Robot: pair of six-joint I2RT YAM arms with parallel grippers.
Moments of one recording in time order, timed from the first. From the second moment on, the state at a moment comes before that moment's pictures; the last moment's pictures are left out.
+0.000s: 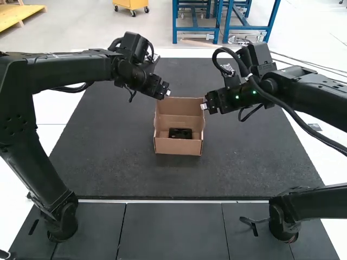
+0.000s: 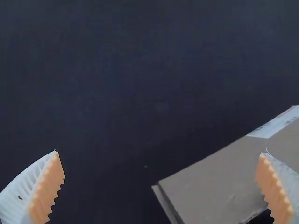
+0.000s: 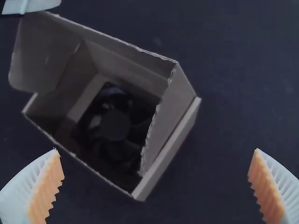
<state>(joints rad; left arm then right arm) -0.47 1.59 1.29 -0.44 -0.01 0.04 0.52 1.13 0.96 -0.57 -0.08 0.00</state>
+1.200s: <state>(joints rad) -0.48 1.53 1.05 -0.39 0.01 0.02 0.52 1.13 0.98 -0.58 -0.12 0.00</state>
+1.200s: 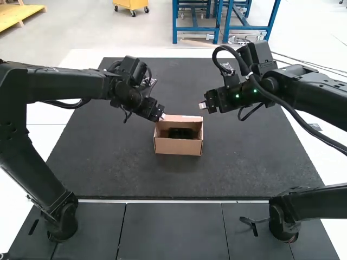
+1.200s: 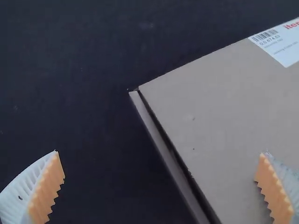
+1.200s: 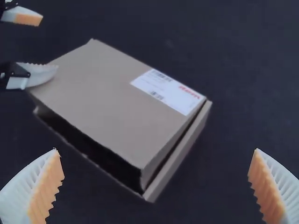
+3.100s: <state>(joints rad) -0.38 1.47 0.98 -0.31 -0.01 0.07 0.49 1.04 1.03 -0.53 -0.11 0.10</state>
